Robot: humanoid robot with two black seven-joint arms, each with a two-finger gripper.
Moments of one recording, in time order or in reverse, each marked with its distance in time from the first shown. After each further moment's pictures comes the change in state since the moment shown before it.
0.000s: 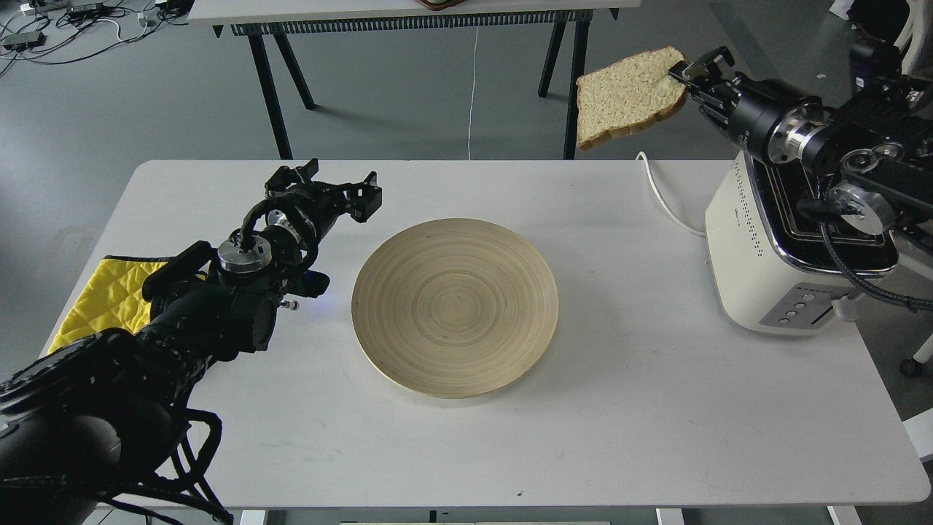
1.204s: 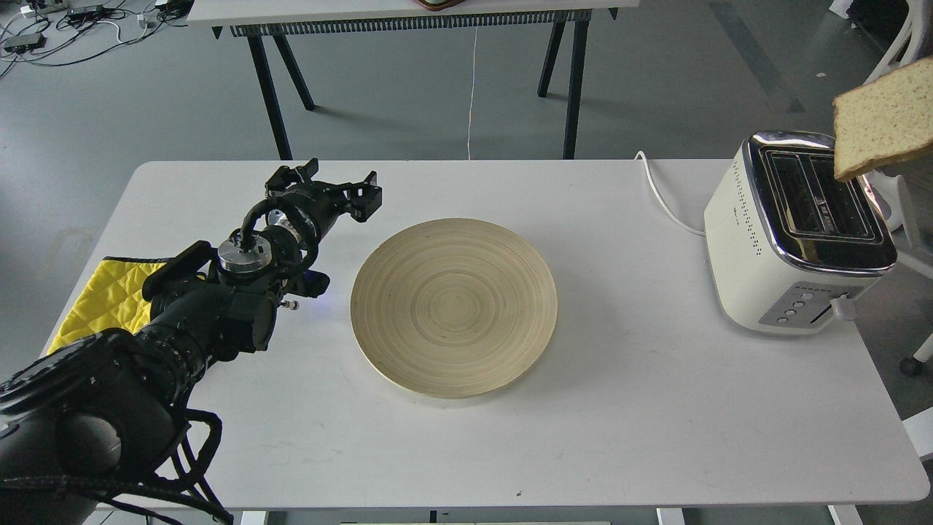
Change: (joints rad) left arm 0.000 0.000 0.000 0.000 0.000 0.000 0.000; right arm 0.031 -0.552 -0.114 0.192 -0.347 0.069 -0.044
